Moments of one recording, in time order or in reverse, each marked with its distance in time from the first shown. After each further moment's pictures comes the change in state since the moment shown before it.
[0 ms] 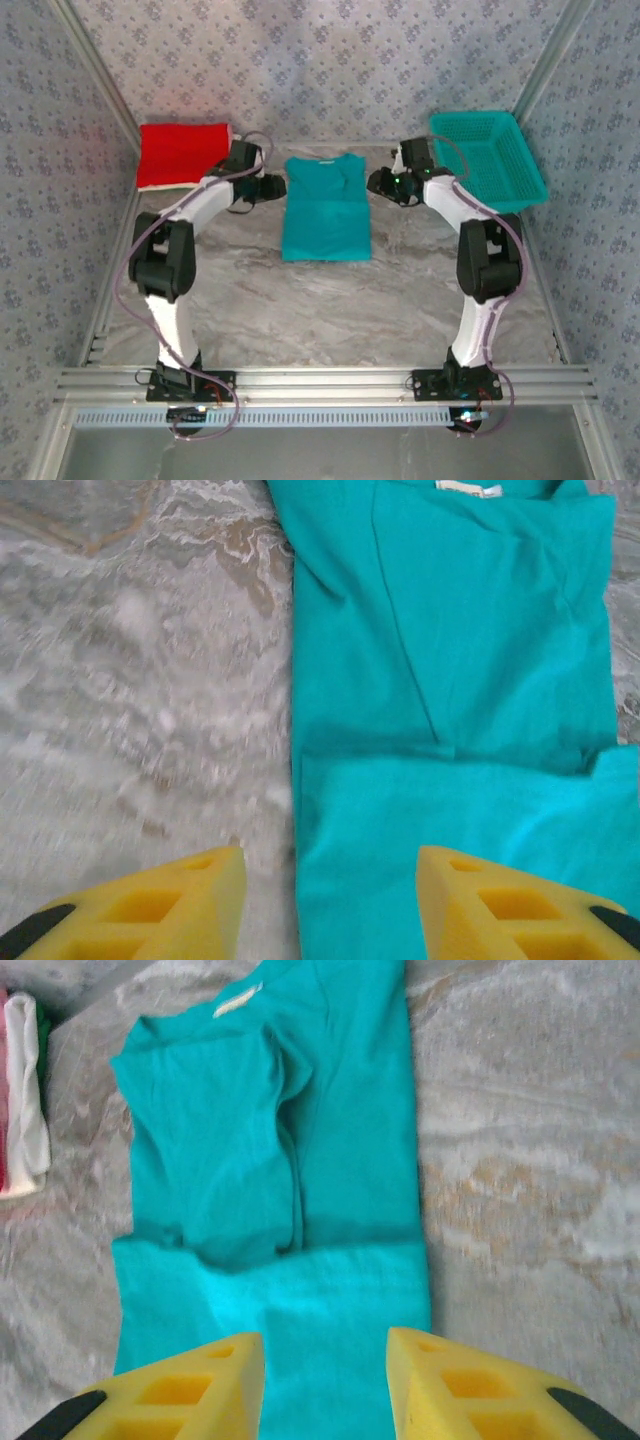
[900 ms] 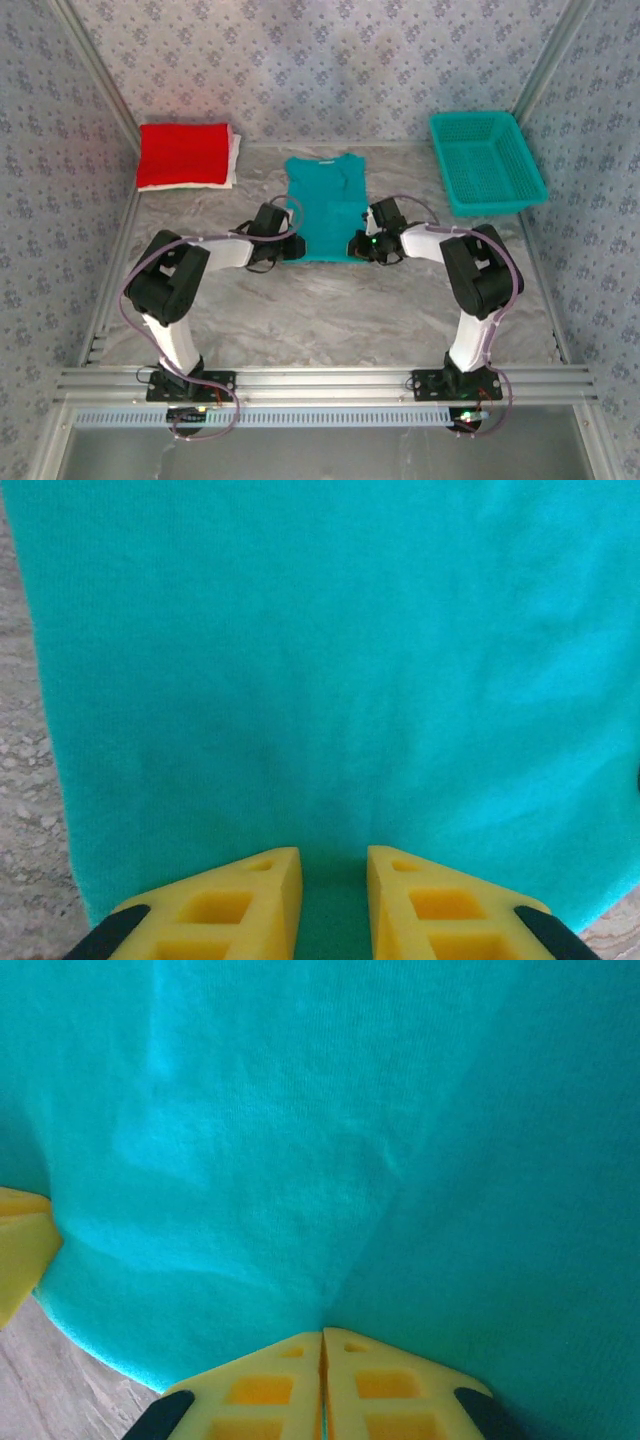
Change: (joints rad) left arm -0.220 -0.085 -0.530 0.439 -0.005 -0.088; right arm 0.192 -0.041 -0.459 0.272 -0.069 0.077
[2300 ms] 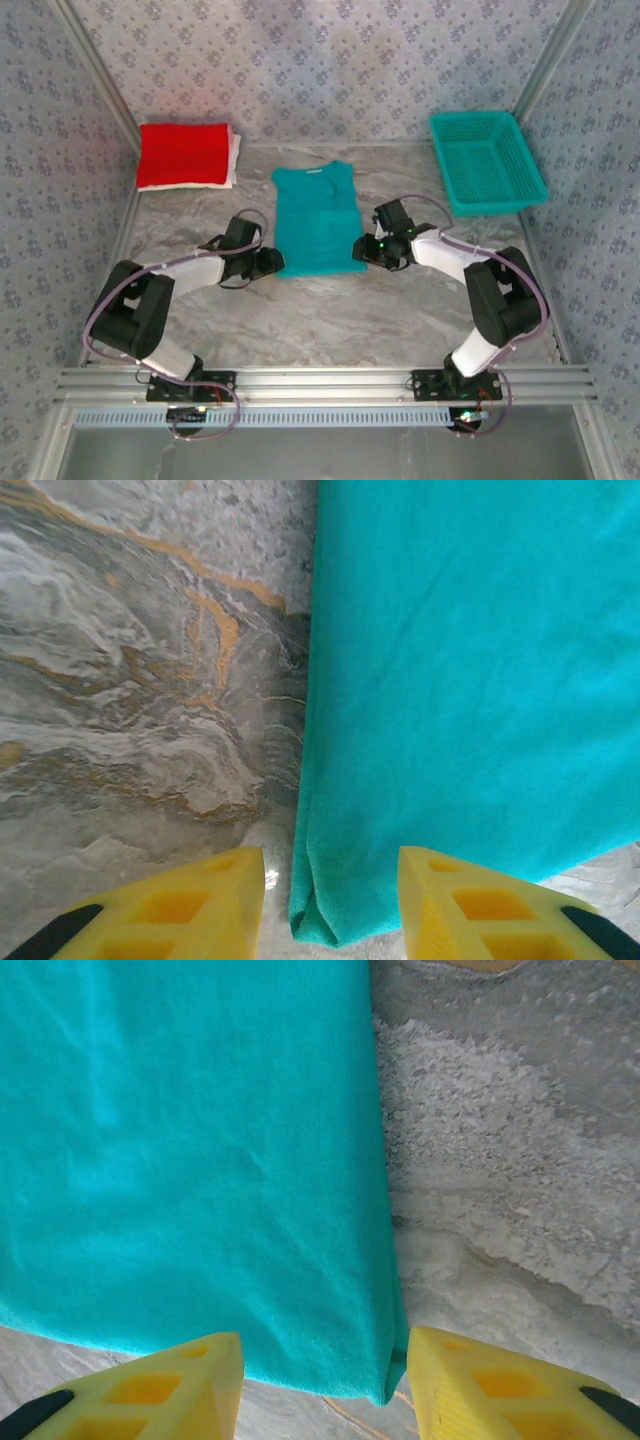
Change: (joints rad) left arm 0.095 -0.262 -0.210 -0.153 0.065 -0.203; right arm 0.037 -0.201 -0.042 -0.218 0.165 0.018
